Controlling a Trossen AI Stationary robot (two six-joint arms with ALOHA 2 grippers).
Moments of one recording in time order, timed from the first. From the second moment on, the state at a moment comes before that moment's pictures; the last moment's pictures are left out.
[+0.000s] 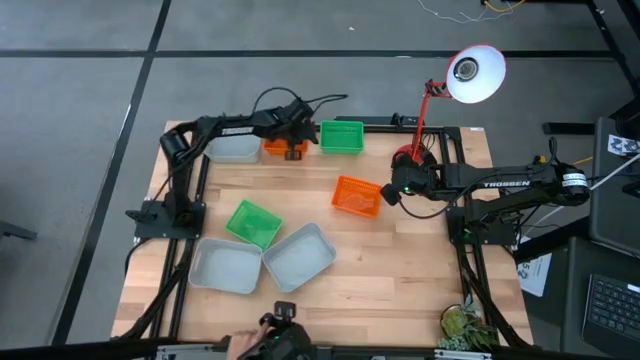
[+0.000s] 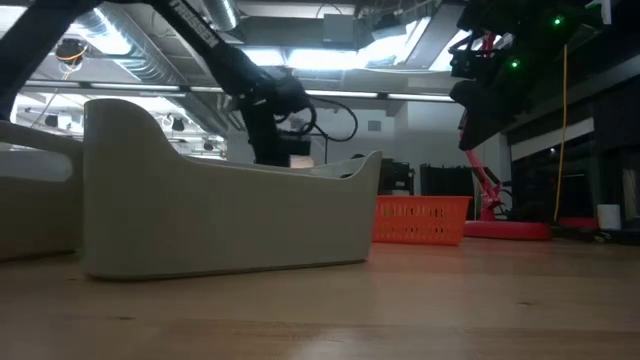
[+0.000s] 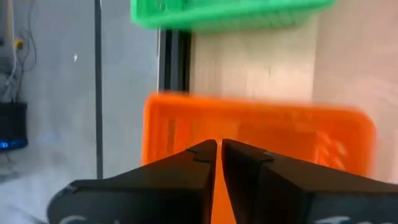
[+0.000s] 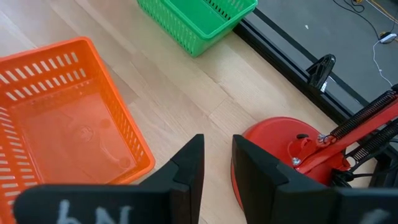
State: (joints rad) left arm 0.63 1.93 1.34 -0.33 -0.22 0.72; right arm -0.10 1.14 0.77 -0.67 0.63 0.49
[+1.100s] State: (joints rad) left arm 0.56 1.94 1.64 -0.93 0.09 0.51; right arm -0.10 1.14 0.77 -0.68 0.58 0.49
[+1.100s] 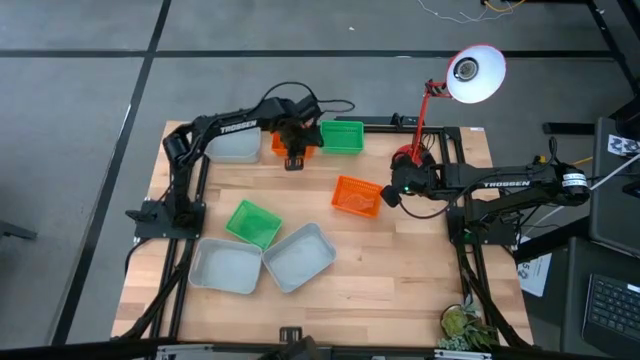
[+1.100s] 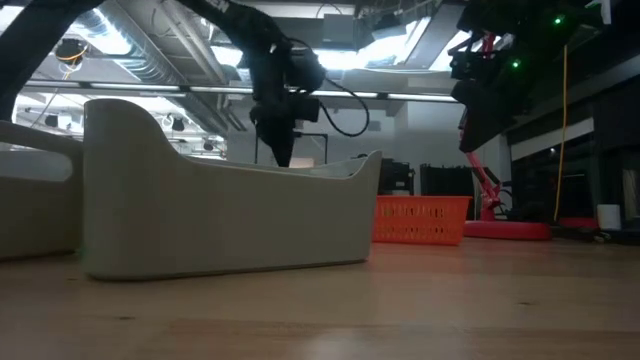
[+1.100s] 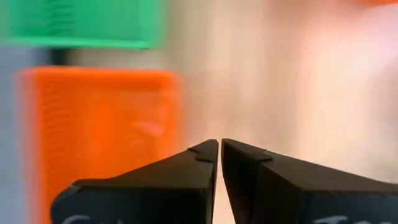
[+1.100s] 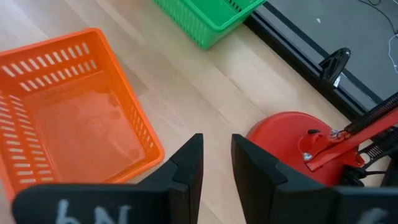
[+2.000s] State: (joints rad) left arm 0.63 1.95 1.45 -0.65 -0.02 0.53; right arm -0.10 1.14 0.77 -0.68 0.58 0.48
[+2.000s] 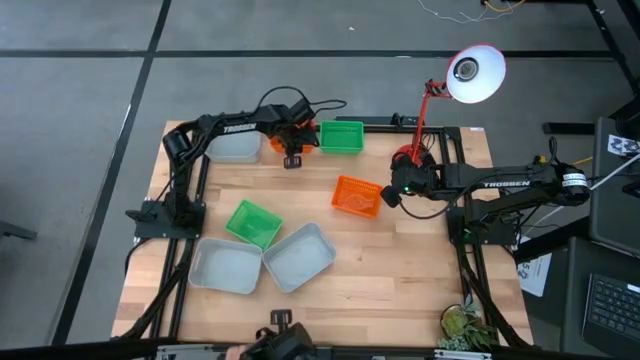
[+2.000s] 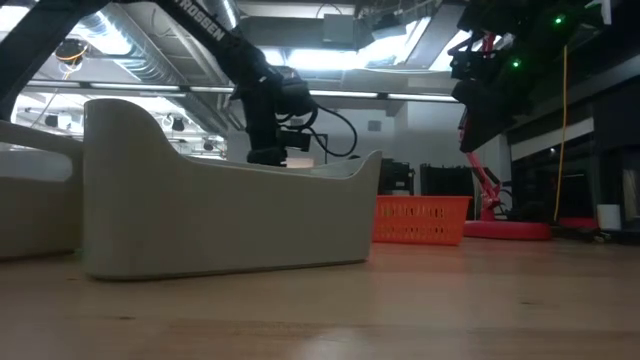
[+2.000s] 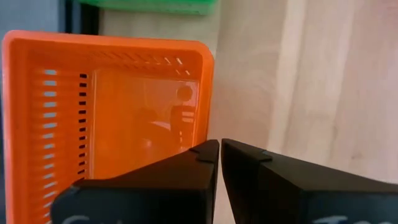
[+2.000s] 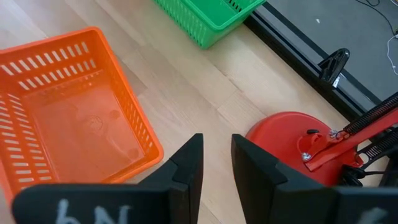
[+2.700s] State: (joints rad) left arm 0.58 1.95 1.45 -0.73 -0.08 0.50; right arm -0.10 1.14 0.77 -0.68 0.57 0.49
